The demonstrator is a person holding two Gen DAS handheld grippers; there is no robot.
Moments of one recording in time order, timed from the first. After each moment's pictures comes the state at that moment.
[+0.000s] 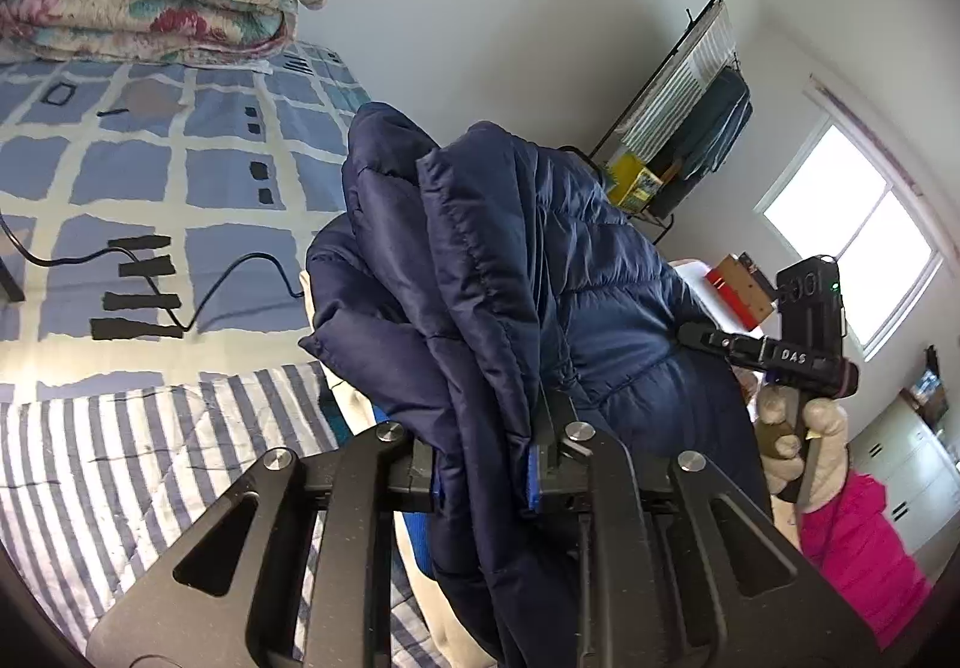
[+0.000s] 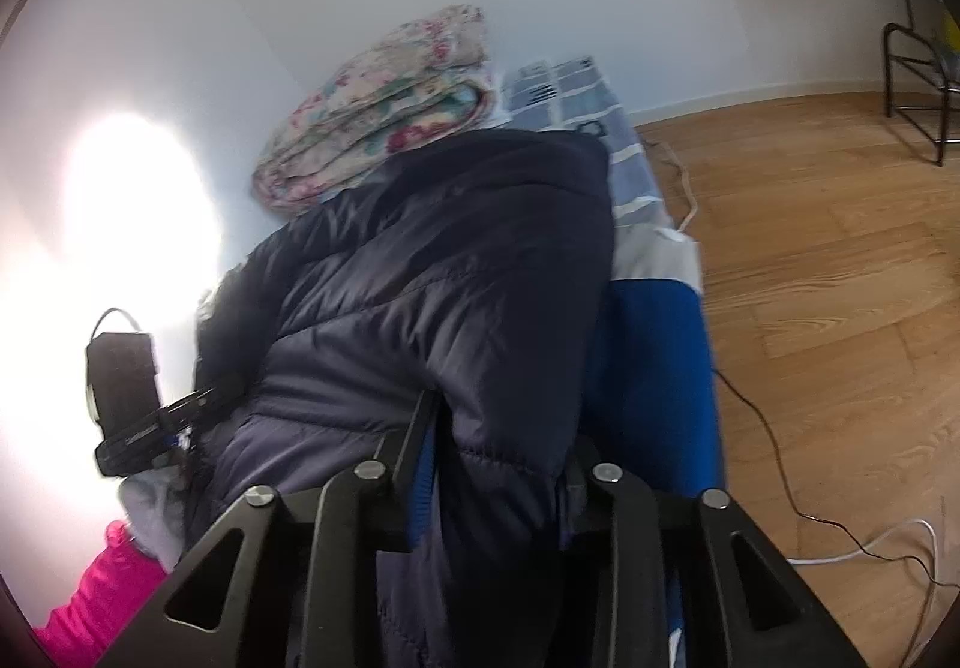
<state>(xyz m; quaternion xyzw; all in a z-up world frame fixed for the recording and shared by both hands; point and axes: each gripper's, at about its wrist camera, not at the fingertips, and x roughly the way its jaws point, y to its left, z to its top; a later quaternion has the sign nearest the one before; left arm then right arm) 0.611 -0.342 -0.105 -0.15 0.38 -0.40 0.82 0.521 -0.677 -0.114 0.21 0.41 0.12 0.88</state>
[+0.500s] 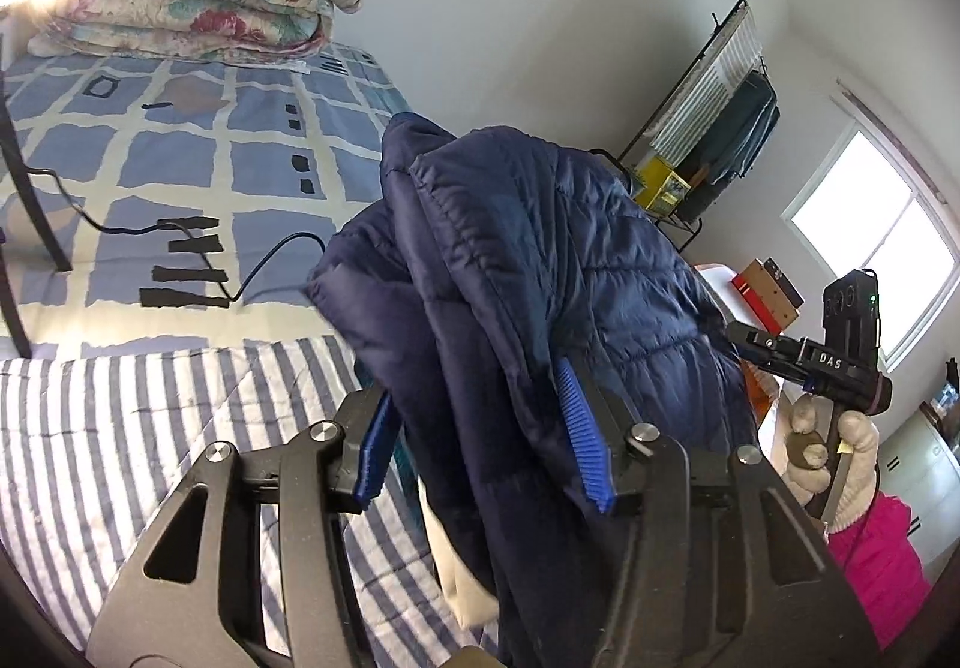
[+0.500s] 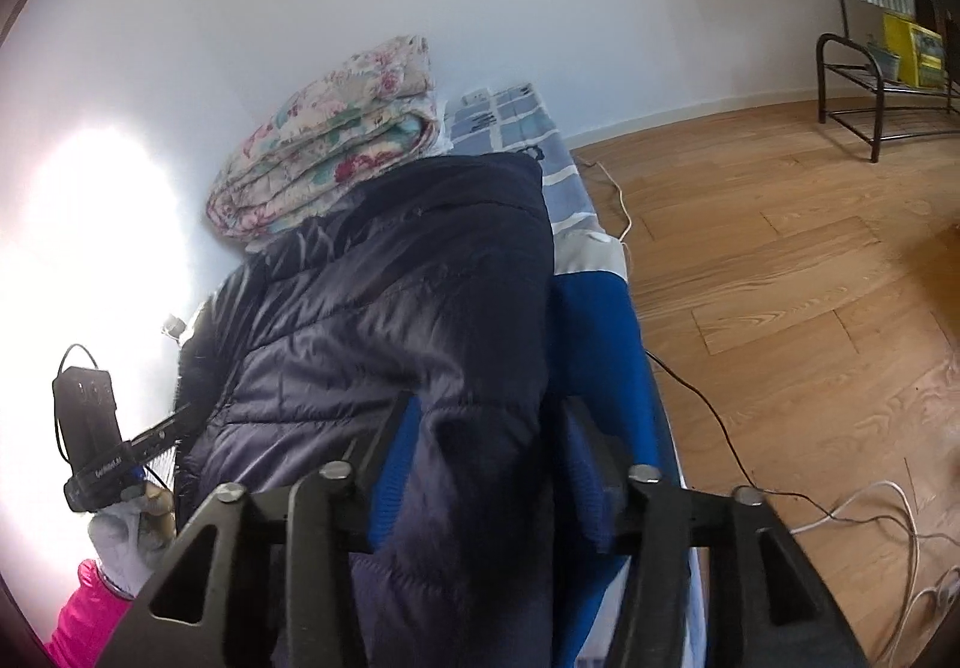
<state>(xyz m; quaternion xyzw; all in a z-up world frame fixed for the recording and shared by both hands) 0.585 -0.317 -0.099 -0.14 0.39 -0.36 0.84 0.487 -0.677 -0.099 0.21 0.39 0.04 0.89</state>
